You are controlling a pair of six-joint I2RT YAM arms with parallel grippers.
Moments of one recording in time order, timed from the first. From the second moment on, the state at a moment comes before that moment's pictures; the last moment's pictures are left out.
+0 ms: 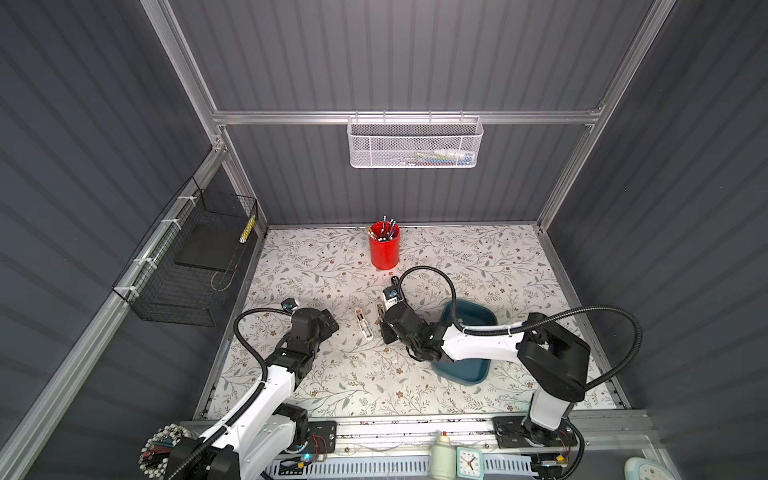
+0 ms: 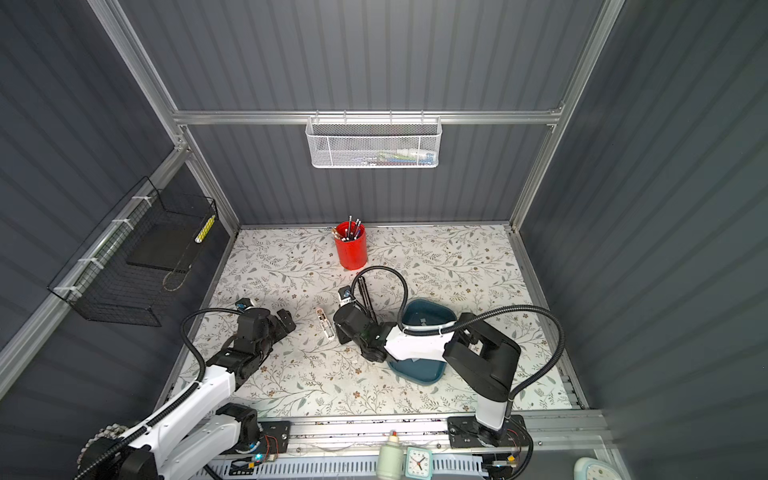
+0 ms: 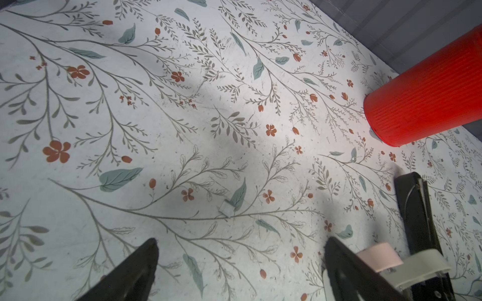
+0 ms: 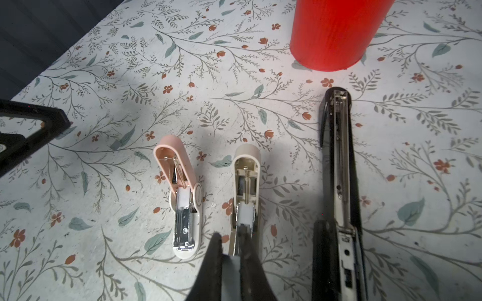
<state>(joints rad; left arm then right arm) -0.29 0.93 0.37 -0.16 -0.28 -0.69 1.06 1.80 1.00 0.14 0.37 0.43</state>
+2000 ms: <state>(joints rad) -0.29 0.95 0.37 -0.14 -0.28 -0.69 1.04 1.94 1.04 0.18 0.37 0.44</state>
